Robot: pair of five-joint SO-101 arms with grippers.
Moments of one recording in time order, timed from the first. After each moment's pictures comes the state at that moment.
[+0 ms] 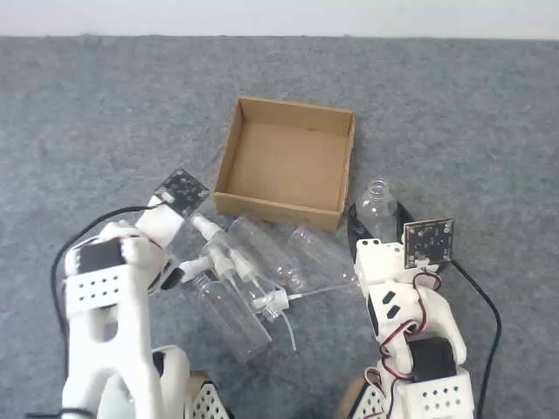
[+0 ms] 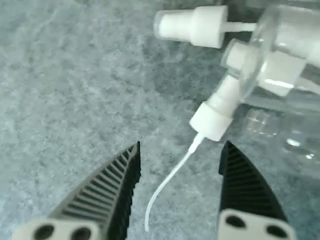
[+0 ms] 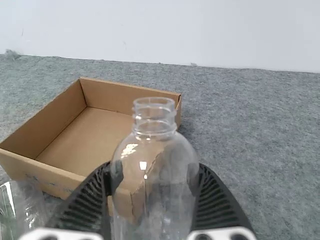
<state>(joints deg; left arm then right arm) -18.9 -40.7 60.4 66.7 -45.1 -13.6 -102.8 90.3 39.6 -3.1</state>
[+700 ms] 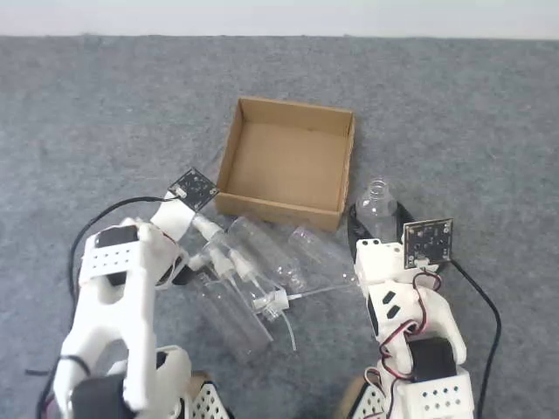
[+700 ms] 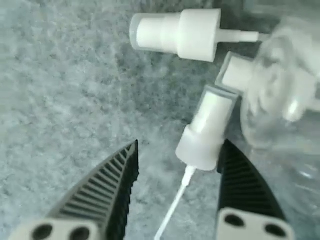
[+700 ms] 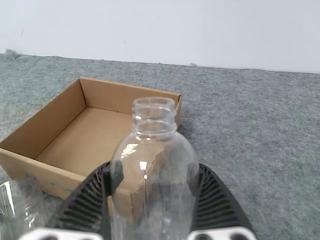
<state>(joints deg) -16.6 -24.0 60.3 55.0 -43.3 -13.6 -102.8 90.3 39.6 -2.9</state>
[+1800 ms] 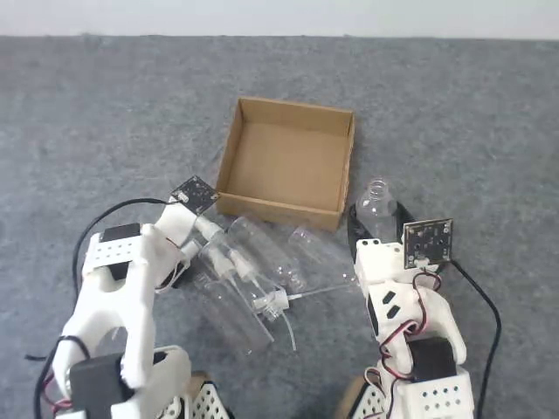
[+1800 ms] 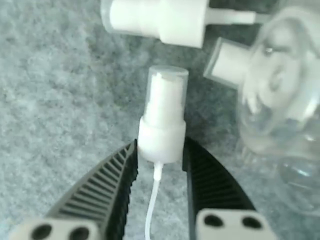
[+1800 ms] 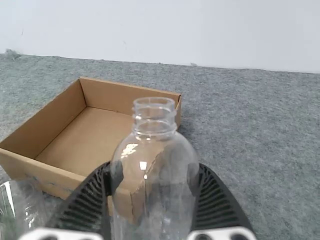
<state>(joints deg) -16.9 -18.2 60.3 54.8 -43.0 -13.6 -102.8 90.3 39.6 -2.9</state>
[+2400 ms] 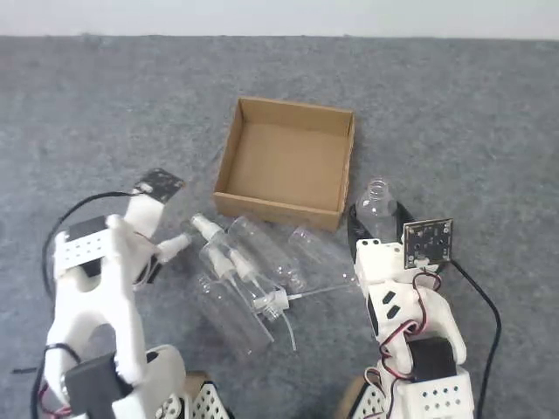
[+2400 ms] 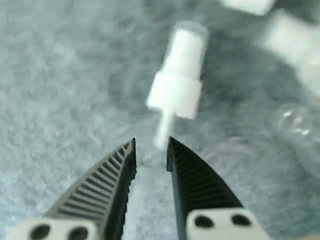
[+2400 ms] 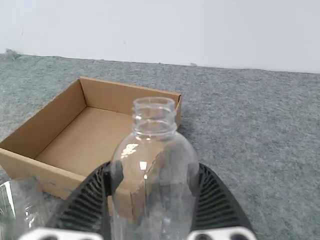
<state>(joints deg) -26.4 -18.2 54.0 62.2 -43.0 -13.6 -102.8 90.3 39.6 -2.9</state>
